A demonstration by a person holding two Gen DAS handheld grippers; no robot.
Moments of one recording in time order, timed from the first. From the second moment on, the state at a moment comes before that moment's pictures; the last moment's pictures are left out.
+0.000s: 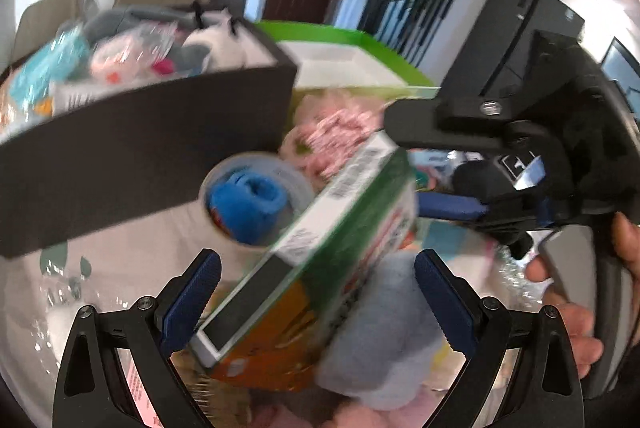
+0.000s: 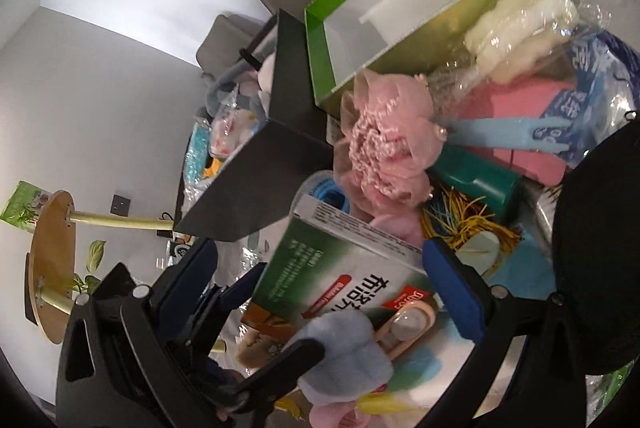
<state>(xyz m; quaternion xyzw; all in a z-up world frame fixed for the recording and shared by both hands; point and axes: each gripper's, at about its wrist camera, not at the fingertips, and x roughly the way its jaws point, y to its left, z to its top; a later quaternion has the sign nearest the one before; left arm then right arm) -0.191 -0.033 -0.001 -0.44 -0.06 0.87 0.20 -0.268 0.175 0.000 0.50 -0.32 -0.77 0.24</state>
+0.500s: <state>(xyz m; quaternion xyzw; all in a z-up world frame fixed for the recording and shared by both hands) -0.189 -0.085 -0.022 -0.46 -0.11 0.87 0.15 -0.265 0.176 -0.009 0.51 -0.31 -0.77 0.23</state>
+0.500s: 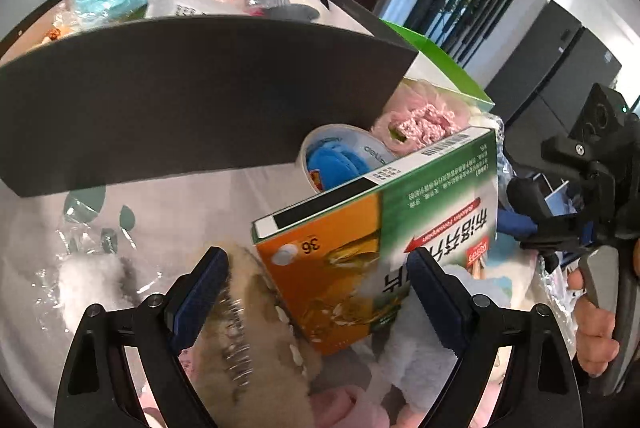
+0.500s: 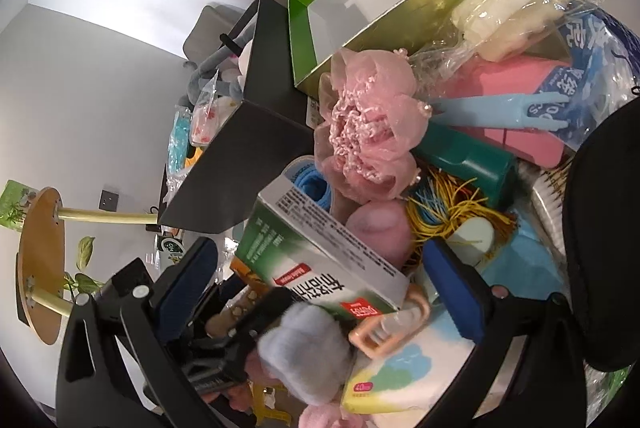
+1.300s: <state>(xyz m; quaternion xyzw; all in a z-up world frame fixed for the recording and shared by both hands) -0.191 -0.077 0.003 -0.42 -0.16 0.87 0.20 -0.252 0.160 0.008 0.49 -0.23 -0.81 0.23</state>
